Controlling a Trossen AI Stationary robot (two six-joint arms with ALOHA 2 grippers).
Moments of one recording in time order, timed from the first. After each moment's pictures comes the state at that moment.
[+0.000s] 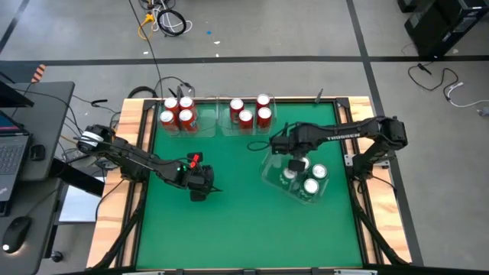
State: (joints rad) left arm -0.27 1.48 0.73 -0.52 -0.46 -0.24; right arm -0.09 1.63 1.18 -1.20 0.37 0.15
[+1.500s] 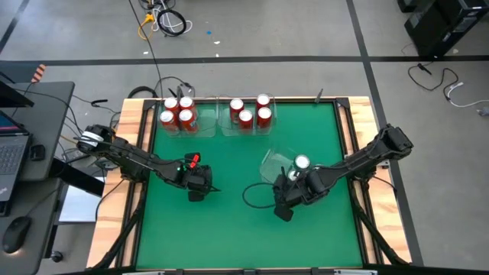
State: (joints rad) left arm -0.27 1.48 0.73 -0.58 -0.43 -0.29; right arm 0.41 1.63 1.19 -0.85 0.16 0.97
